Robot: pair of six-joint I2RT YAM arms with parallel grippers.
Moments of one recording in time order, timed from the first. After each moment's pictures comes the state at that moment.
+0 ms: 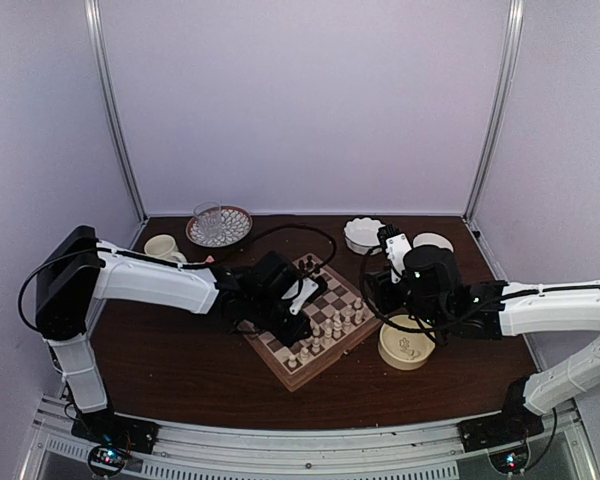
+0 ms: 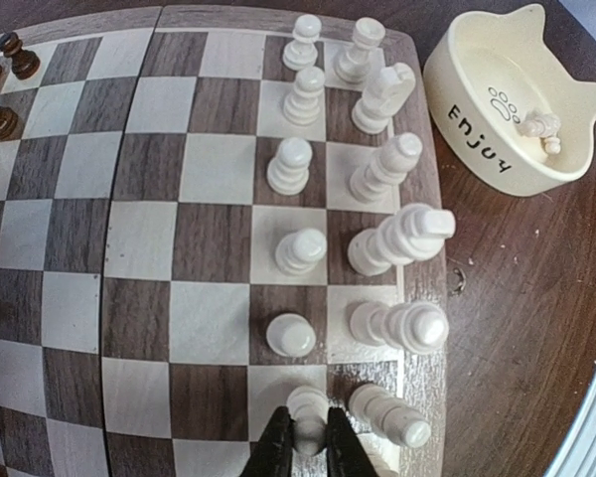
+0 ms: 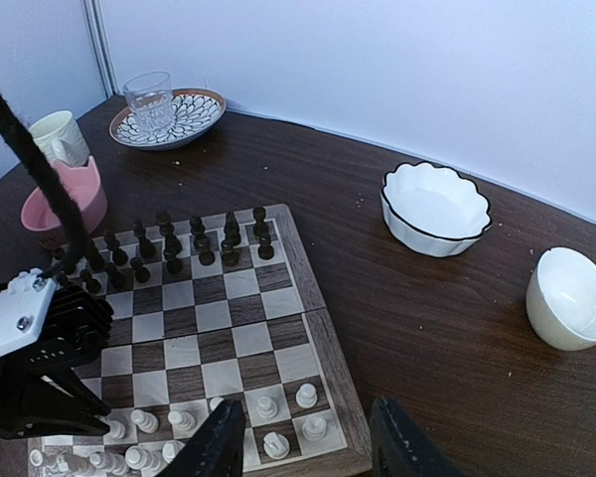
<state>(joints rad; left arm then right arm) -1.01 1.85 1.17 -0.23 0.10 -0.19 0.96 1.26 0.73 0.07 0.52 0.23</state>
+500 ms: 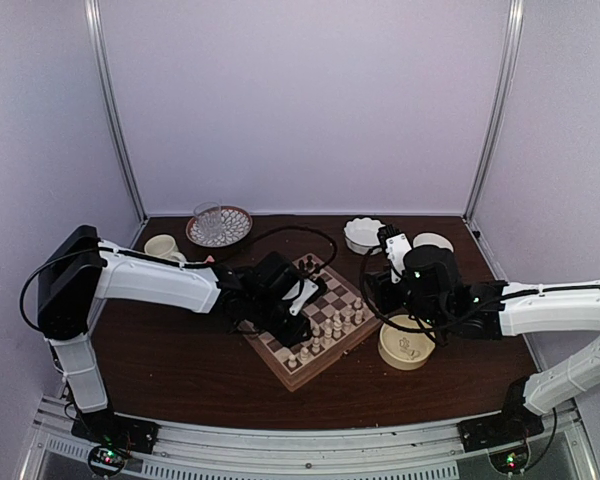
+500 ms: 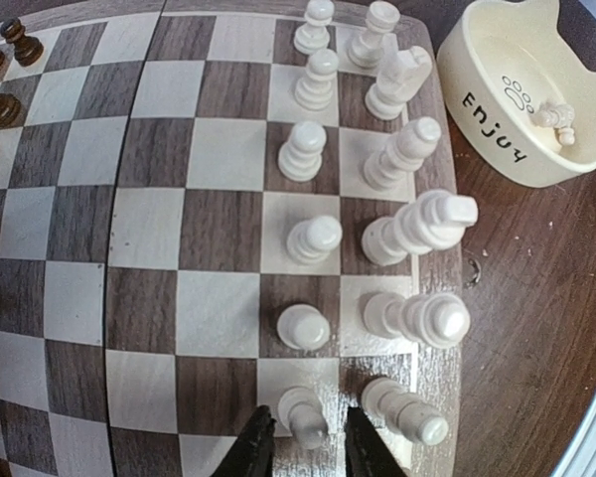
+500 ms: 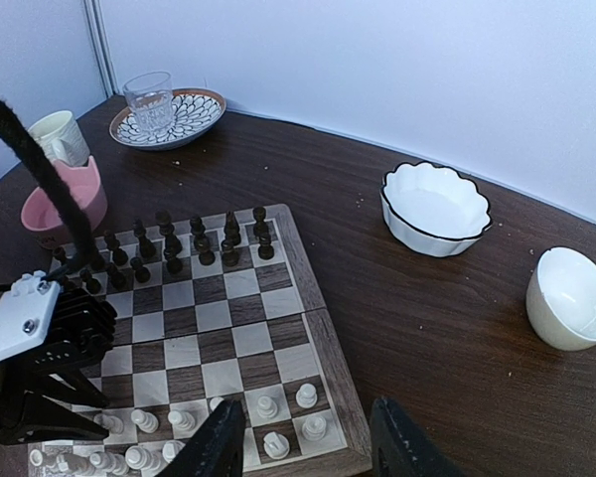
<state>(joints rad) -1.01 1.86 1.19 -0.26 0.09 -0.19 0.96 1.26 0.73 0.07 0.52 0.23</state>
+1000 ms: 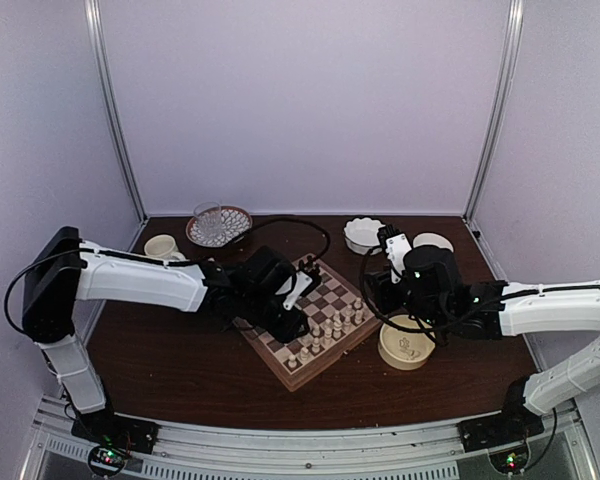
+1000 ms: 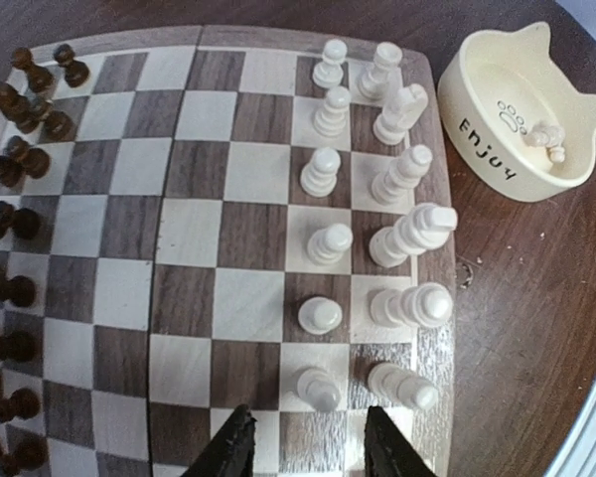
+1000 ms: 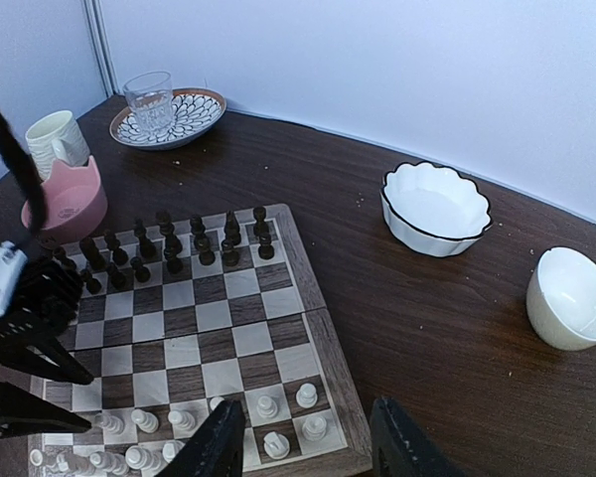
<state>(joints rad) -1.01 1.82 1.17 -0.26 0.05 -0.18 0.96 1.26 0.73 0.07 0.51 0.23</state>
